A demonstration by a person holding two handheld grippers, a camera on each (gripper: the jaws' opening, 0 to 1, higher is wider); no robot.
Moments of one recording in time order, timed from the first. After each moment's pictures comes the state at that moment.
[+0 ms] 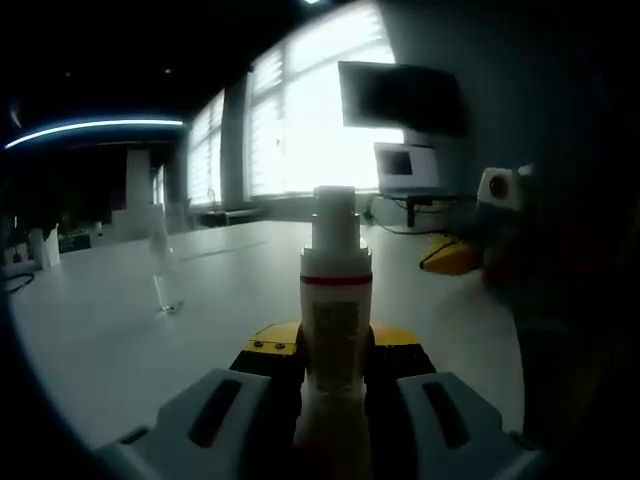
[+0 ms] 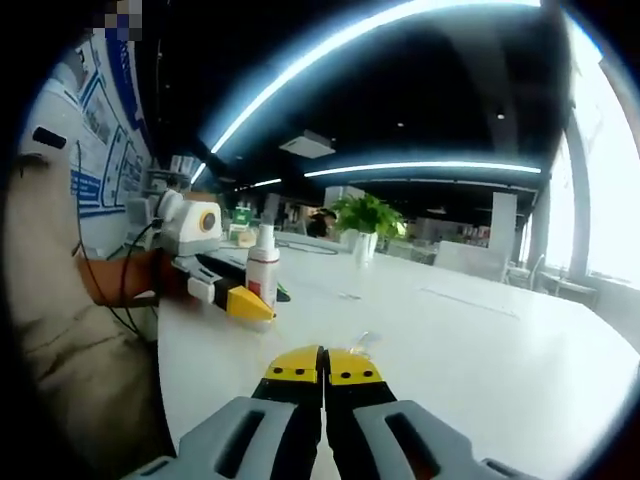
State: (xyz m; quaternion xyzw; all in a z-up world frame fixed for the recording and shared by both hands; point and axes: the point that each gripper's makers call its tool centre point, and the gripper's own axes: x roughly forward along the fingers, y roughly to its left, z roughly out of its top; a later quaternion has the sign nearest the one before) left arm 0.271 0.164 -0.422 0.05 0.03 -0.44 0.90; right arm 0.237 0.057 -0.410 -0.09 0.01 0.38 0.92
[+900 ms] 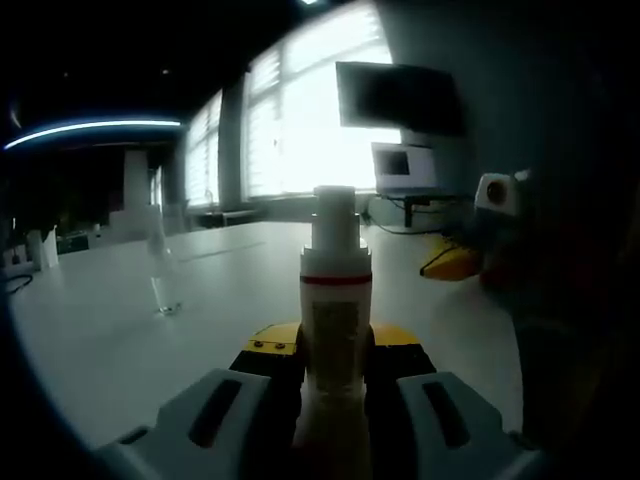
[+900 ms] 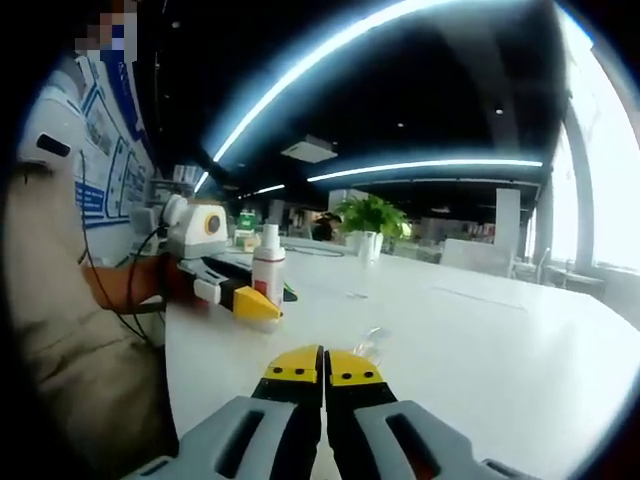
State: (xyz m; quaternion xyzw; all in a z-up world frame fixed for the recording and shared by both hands) left arm 0.271 0.164 -0.423 0.05 0.03 -0.44 0.89; right arm 0.229 0.066 -0.415 -0.07 0.01 0.40 0.92
